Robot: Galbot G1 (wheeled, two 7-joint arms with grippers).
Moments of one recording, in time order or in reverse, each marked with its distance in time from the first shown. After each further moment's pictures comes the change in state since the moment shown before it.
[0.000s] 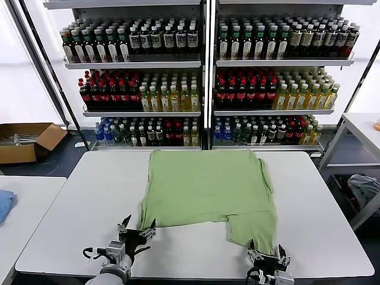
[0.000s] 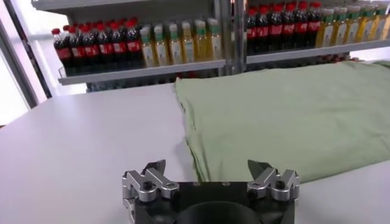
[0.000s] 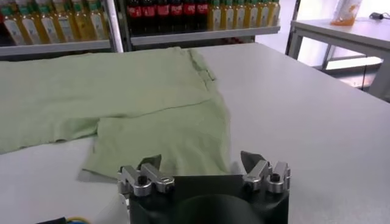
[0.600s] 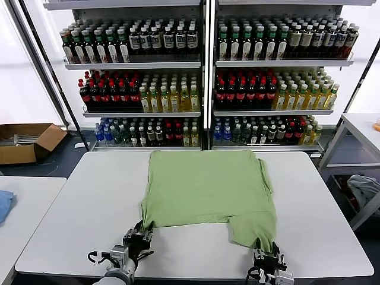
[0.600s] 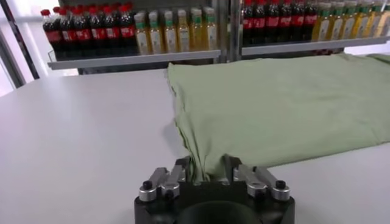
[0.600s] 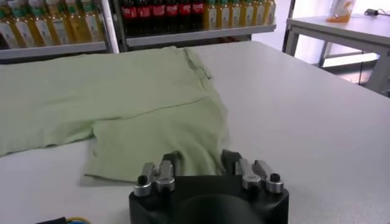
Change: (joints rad) left arm 0.017 -0.004 0.014 0.031 -0.025 0.019 0.004; right arm 0.000 -0.005 -0.002 -0.008 0.004 0.010 -0.008
